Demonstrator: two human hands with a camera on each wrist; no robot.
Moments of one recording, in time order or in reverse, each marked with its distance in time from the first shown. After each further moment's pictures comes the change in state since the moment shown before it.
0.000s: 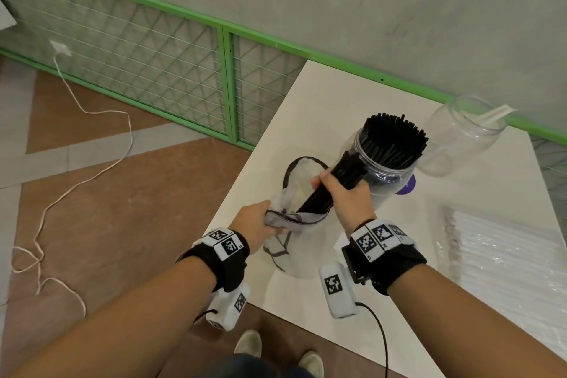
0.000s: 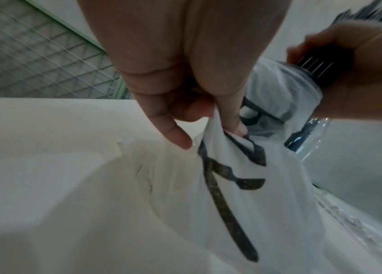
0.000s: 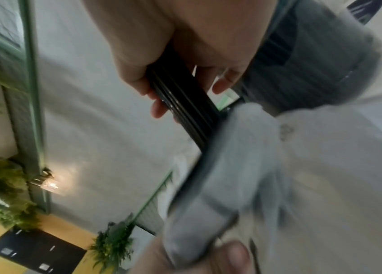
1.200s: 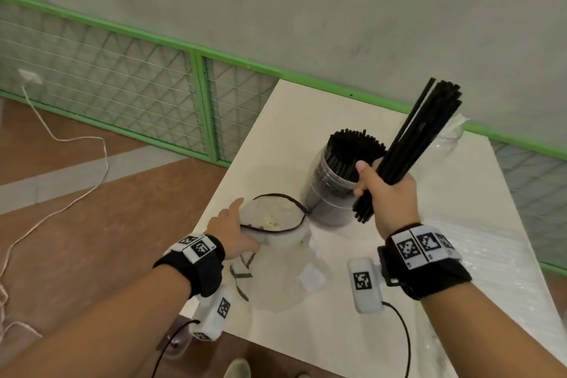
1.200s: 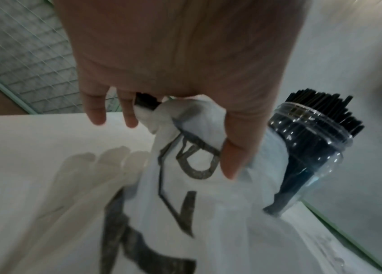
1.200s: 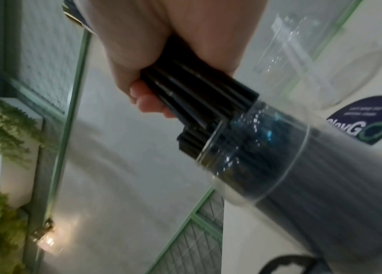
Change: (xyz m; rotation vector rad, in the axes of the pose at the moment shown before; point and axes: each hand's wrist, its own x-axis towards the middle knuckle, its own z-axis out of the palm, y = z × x) left_hand 0.027 0.014 -0.012 0.215 -0.092 -0.215; right_hand 0.007 -0.046 -0.090 0.048 0.210 -0.208
